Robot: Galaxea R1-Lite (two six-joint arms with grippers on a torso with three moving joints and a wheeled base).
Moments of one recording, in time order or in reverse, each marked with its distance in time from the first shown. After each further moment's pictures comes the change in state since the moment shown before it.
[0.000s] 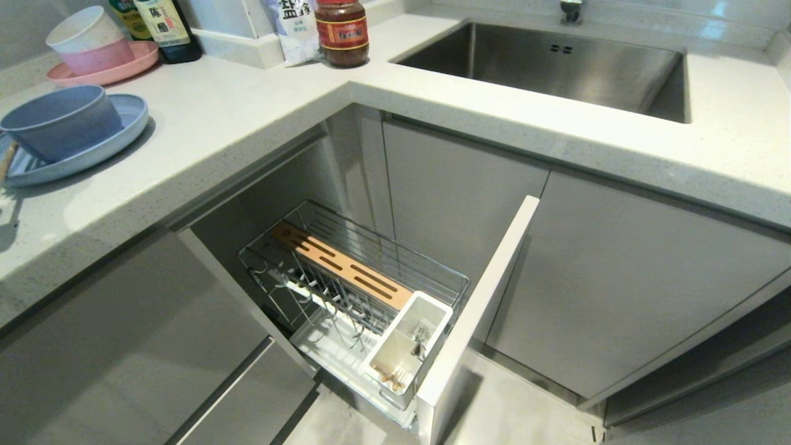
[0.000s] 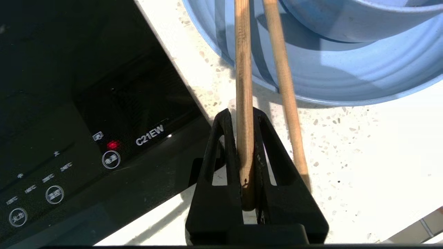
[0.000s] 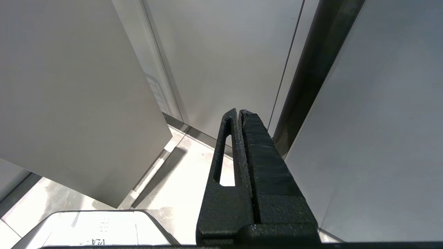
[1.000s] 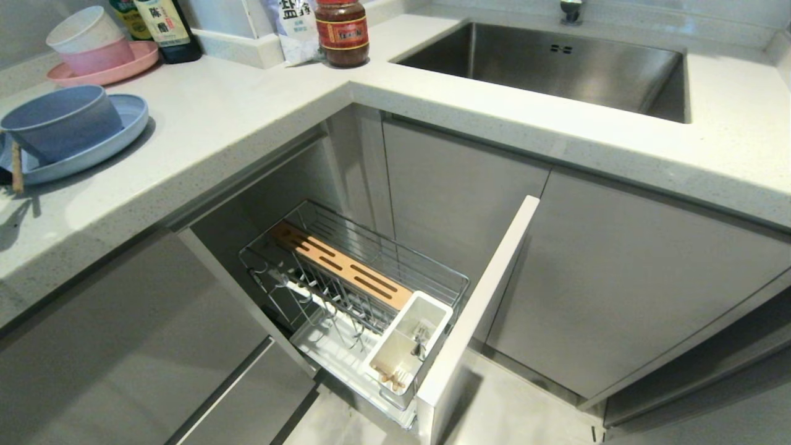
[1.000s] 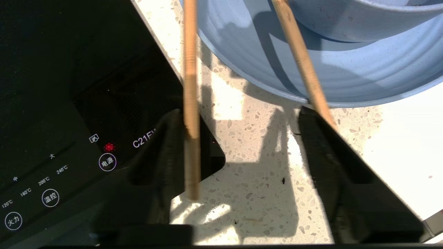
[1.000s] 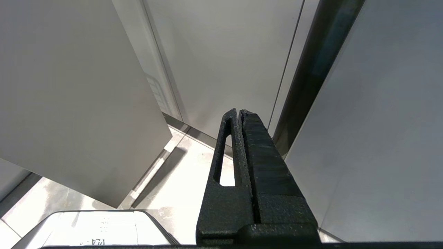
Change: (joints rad) left arm -0.003 0.004 0.002 -0.003 0.001 0.000; right arm 0.000 0.000 0.000 0.000 0.000 0.000
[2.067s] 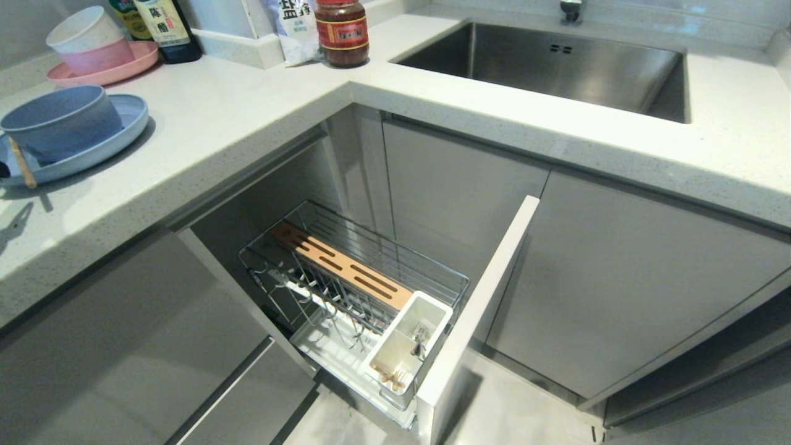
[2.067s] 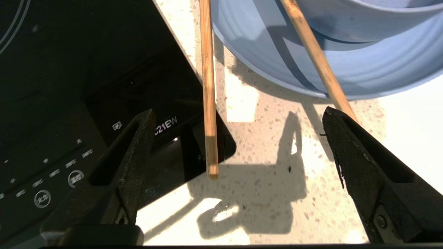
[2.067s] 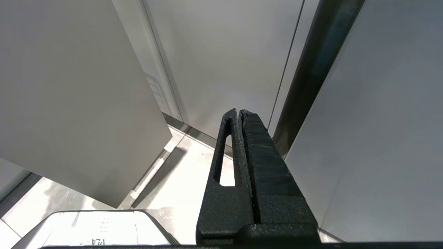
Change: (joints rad) left arm 0.004 -0.042 0.006 0.003 0.037 0.000; right arm 0.000 0.000 0.000 0.000 0.000 0.000
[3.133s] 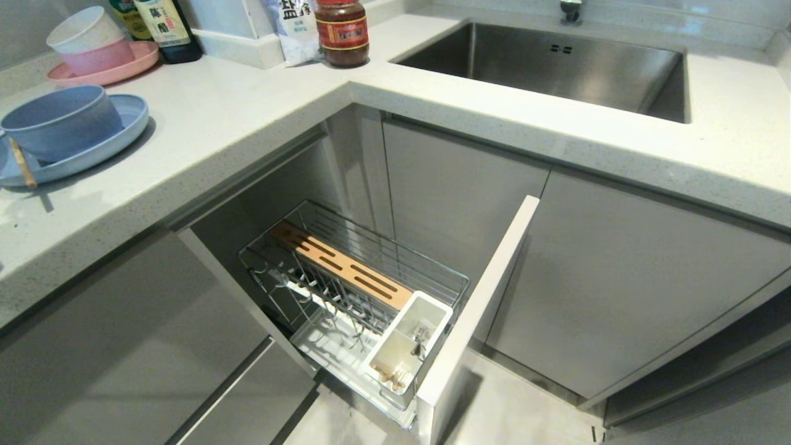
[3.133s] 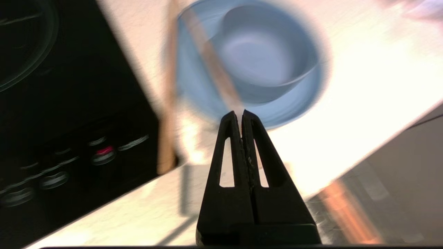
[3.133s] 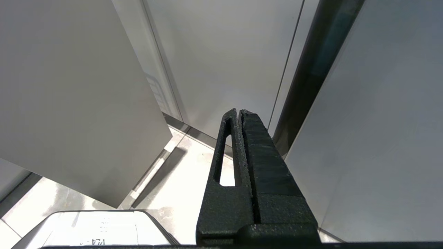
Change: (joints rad) left arm -0.122 -0.180 0.036 -0.174 0.015 -0.211; right arm 0.000 0.000 0.000 0.000 0.000 0.001
